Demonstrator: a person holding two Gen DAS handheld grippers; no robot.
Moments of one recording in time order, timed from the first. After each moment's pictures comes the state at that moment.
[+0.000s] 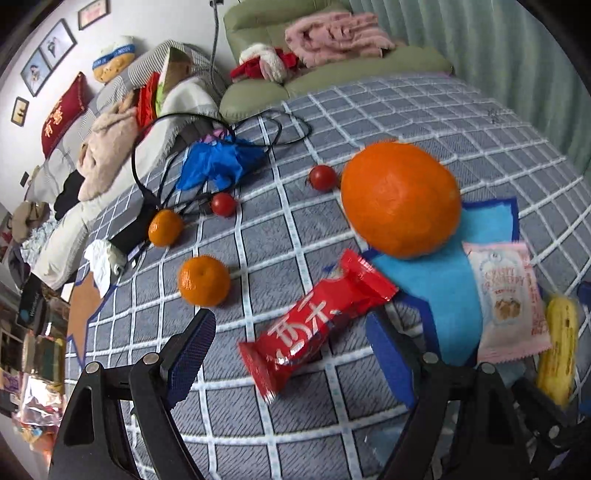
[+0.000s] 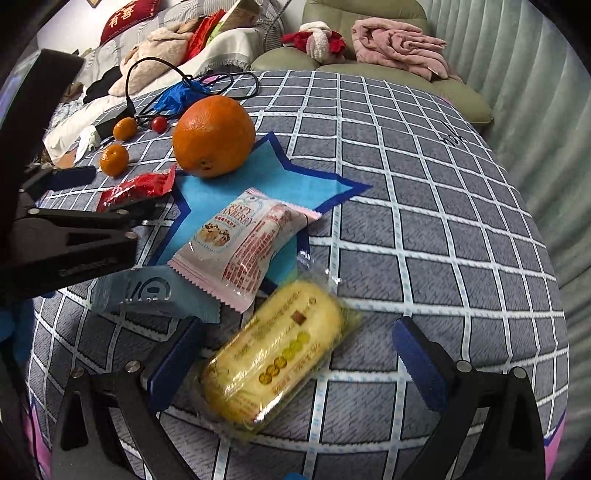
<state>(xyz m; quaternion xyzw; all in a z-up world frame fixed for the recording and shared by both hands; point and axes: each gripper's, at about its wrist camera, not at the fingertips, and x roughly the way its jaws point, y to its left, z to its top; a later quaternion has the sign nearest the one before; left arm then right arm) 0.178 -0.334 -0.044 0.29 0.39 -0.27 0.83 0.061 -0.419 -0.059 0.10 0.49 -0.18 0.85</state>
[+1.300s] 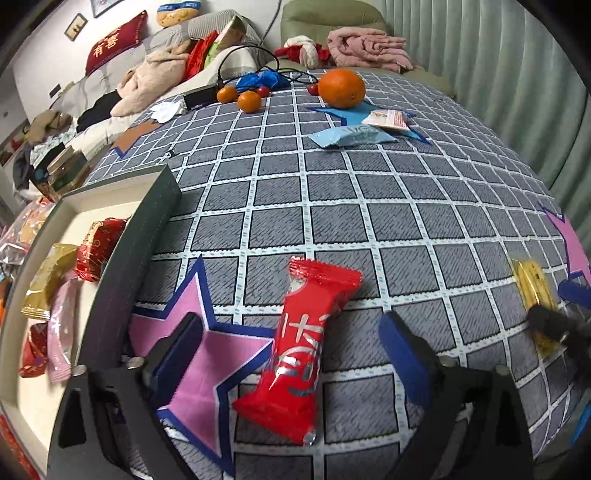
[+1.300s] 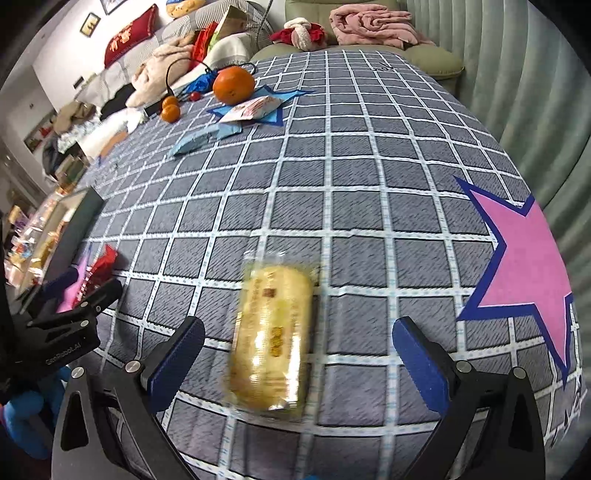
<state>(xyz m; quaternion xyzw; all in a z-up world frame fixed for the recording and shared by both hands) -0.032 -0.179 -0.052 0.16 0.44 -0.24 0.85 -0.142 -0.354 -0.048 0.17 0.48 -0.17 0.84</state>
